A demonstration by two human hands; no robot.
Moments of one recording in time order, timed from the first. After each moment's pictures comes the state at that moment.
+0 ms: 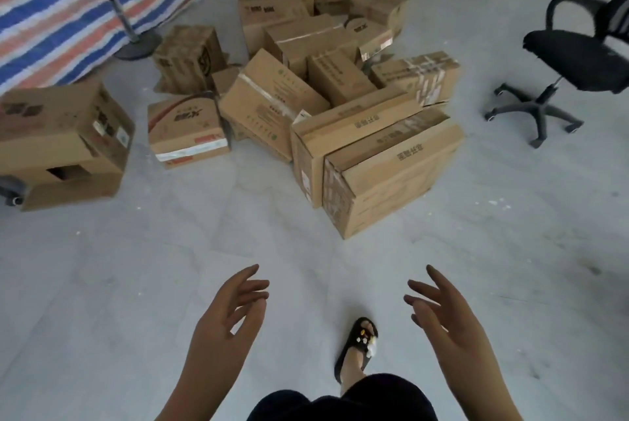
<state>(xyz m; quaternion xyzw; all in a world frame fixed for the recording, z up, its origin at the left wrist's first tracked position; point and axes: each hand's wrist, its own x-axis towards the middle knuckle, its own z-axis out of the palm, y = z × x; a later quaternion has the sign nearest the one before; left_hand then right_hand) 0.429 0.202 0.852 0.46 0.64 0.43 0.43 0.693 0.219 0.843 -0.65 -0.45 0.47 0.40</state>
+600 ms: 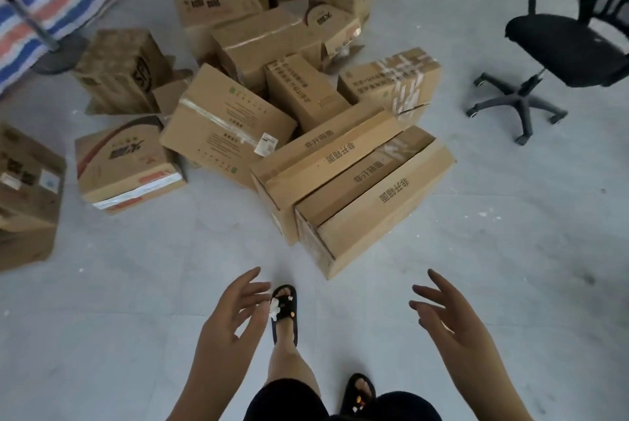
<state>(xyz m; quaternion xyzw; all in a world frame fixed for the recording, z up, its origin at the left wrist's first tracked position) 0.456 0.502 0.827 0.49 0.64 0.36 0.47 0.729 0.485 0.820 -0.71 -0.39 0.46 0.35</state>
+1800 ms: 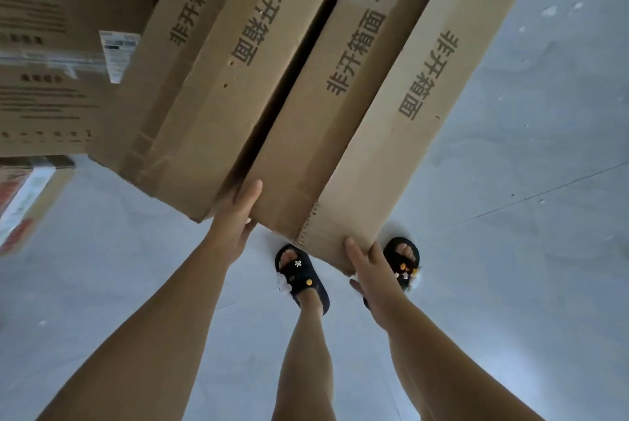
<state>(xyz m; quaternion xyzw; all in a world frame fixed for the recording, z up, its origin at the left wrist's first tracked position) 0.511 0.850 0.417 0.28 0.67 0.11 0.68 0.673 0.698 0.427 -0.68 0.11 0.66 0.30</state>
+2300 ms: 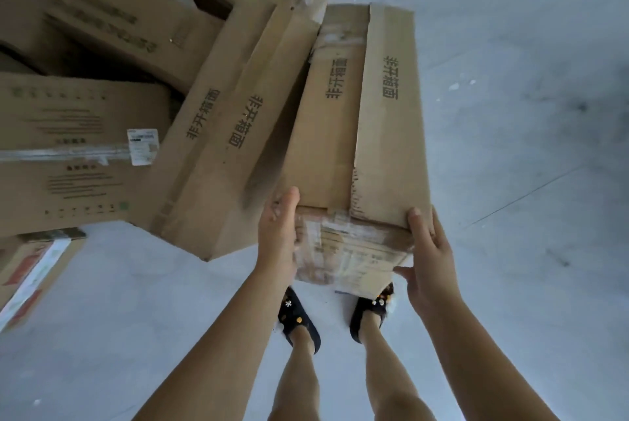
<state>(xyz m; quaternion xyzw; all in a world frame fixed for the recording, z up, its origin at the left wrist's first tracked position) 0.638 0.826 0.591 0.27 0.67 0.18 0.66 0.770 0.704 0.596 -0.71 0.08 0.47 0.52</state>
